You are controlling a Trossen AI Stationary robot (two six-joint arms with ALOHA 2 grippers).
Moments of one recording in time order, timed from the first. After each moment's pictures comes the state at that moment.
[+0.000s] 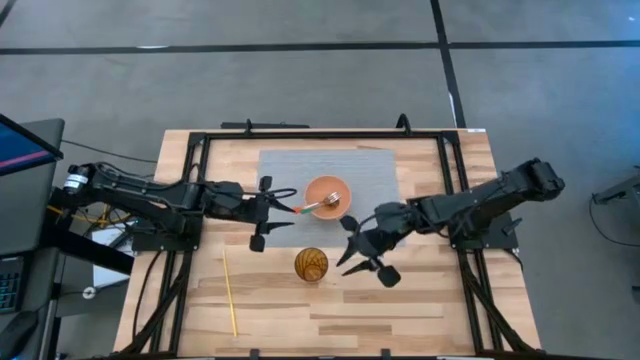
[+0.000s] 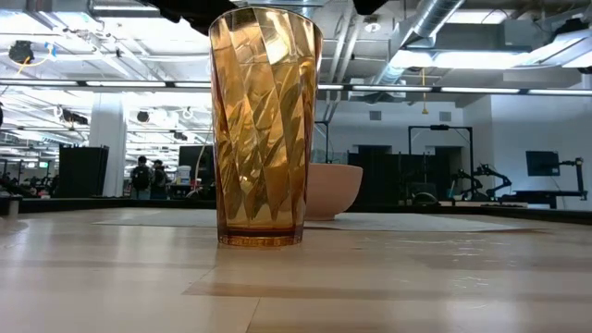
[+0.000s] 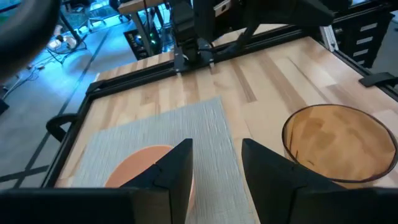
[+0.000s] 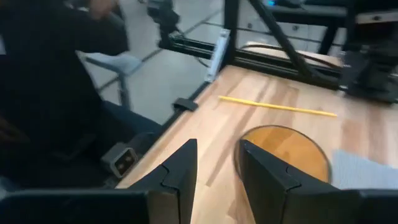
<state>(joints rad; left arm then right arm) -0.17 1.07 0.76 -0.04 -0.13 0.28 0.26 1.20 0.94 0.02 -0.29 -0.06</state>
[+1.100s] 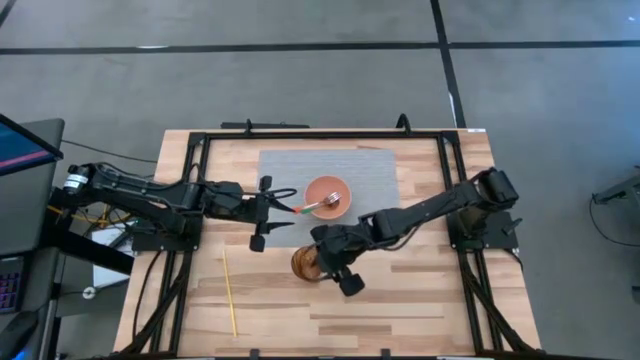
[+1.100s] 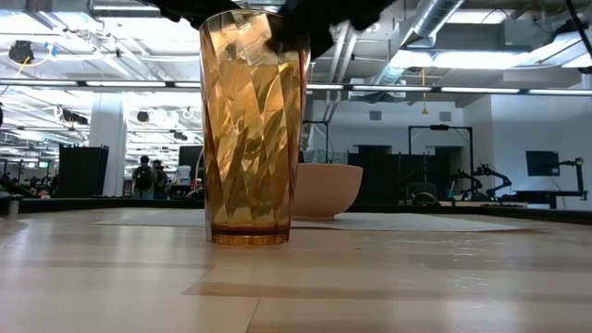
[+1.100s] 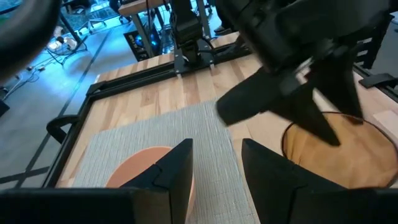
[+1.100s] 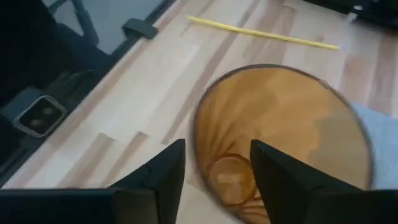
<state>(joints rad) -0.17 1.07 0.76 -0.03 -0.13 0.28 0.29 1.60 1.26 -0.25 -0.16 -0.19</state>
